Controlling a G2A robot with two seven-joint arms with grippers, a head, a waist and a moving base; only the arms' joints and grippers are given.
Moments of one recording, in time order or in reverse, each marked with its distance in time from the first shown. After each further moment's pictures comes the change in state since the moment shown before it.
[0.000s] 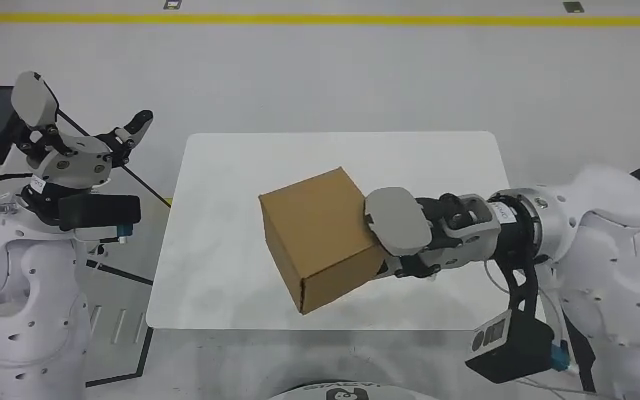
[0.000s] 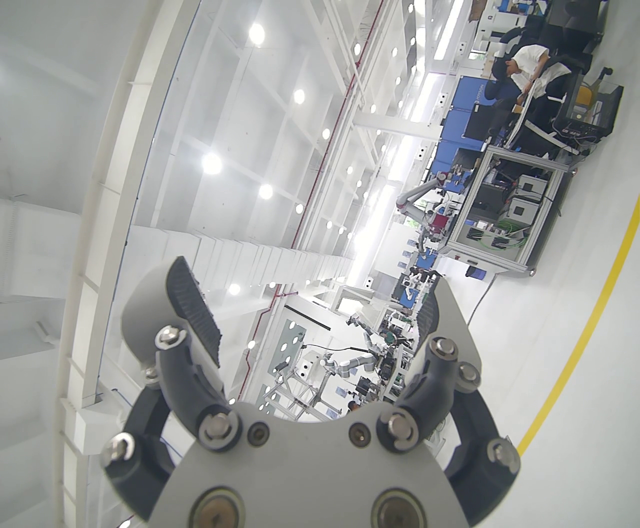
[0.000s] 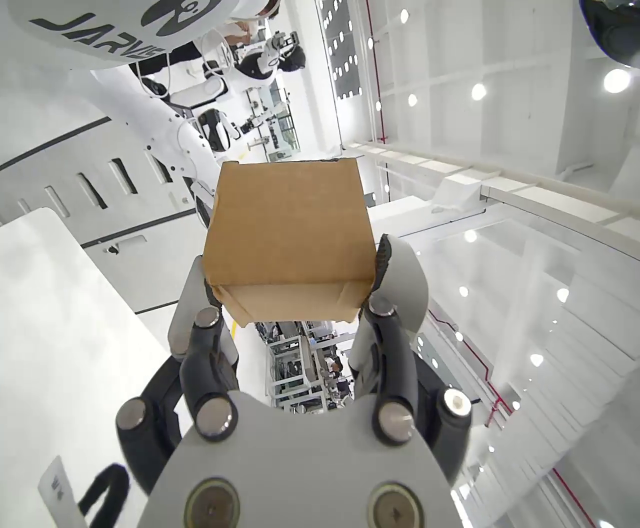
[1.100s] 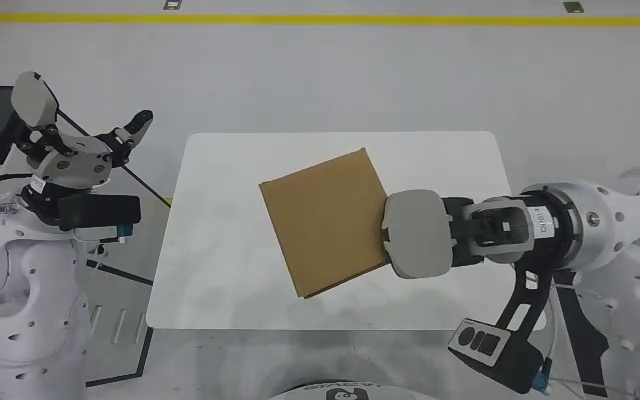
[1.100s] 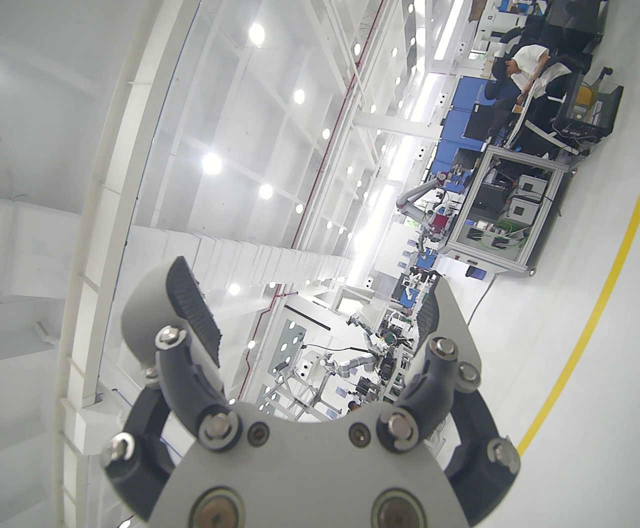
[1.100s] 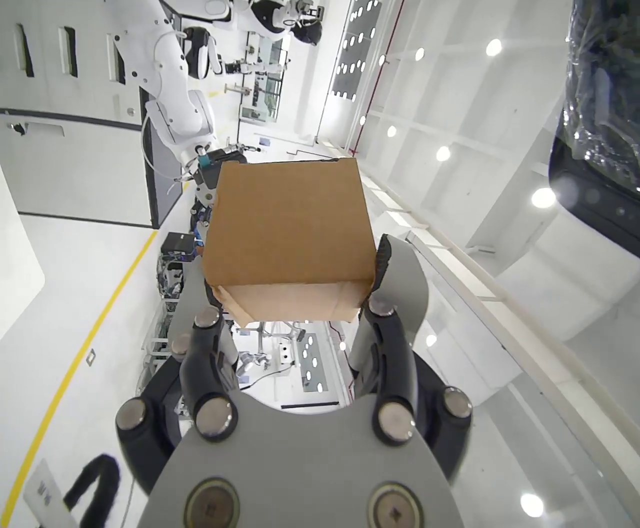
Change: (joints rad) left arm 0.000 0.000 0.000 0.000 0.000 0.000 0.000; right arm 0.044 0.022 0.061 -0.065 -0.242 0.190 -0.074
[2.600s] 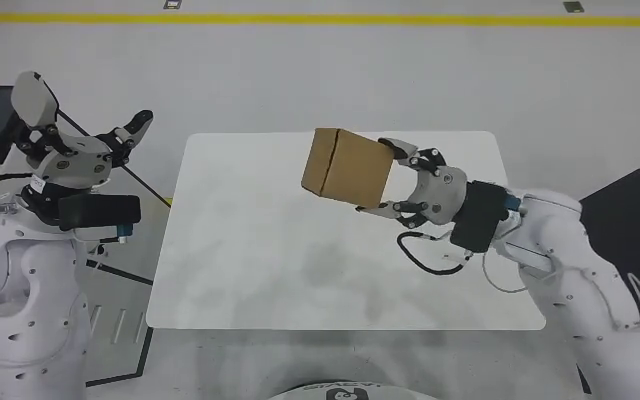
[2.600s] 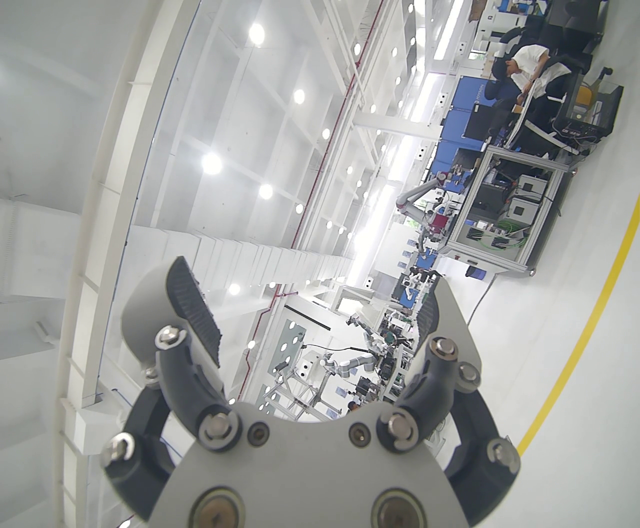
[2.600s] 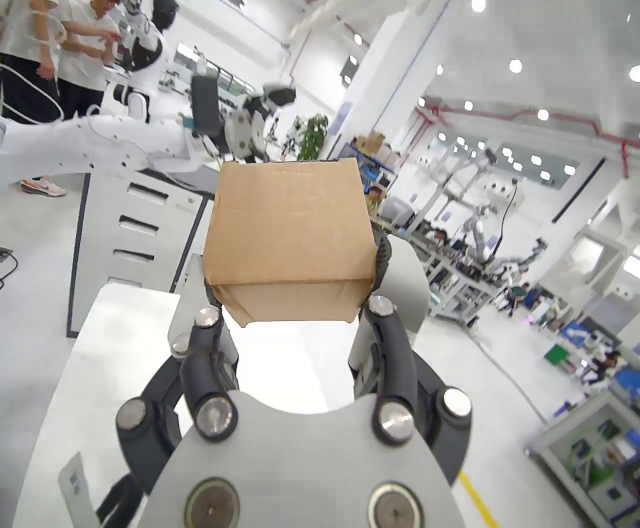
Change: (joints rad) left arm 0.000 0.000 0.000 0.000 0.000 0.000 0.000; right arm -0.244 -0.025 -0.069 0.258 0.946 -0.206 0.704
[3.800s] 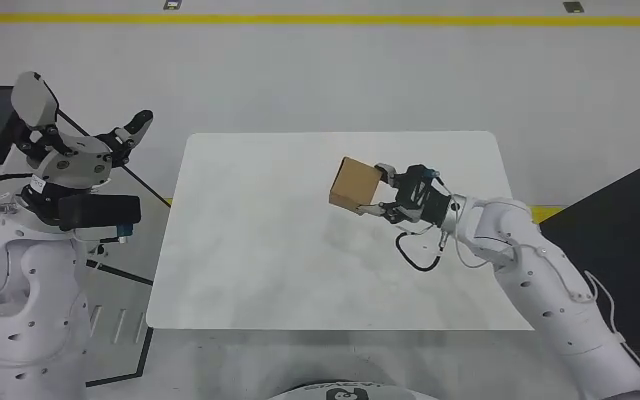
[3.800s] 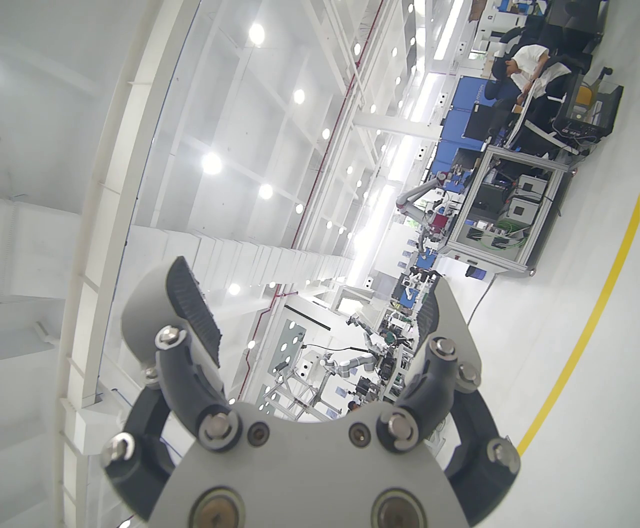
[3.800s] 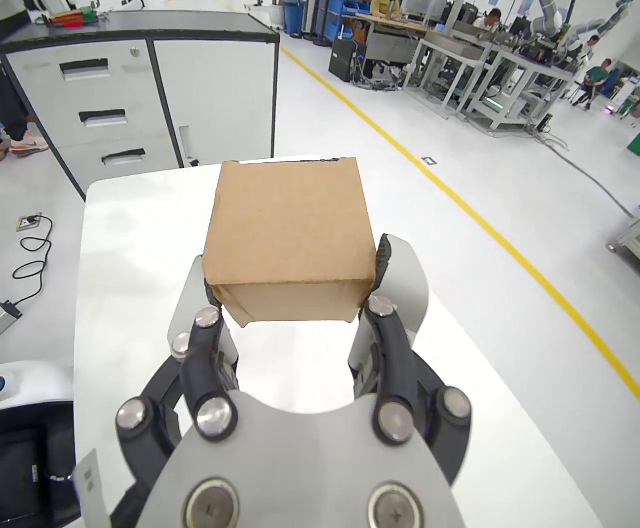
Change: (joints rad) left arm 0.000 0.000 0.000 0.000 0.000 0.000 0.000; right arm 0.025 -0.032 -0.152 0.336 0.073 0.047 0.293
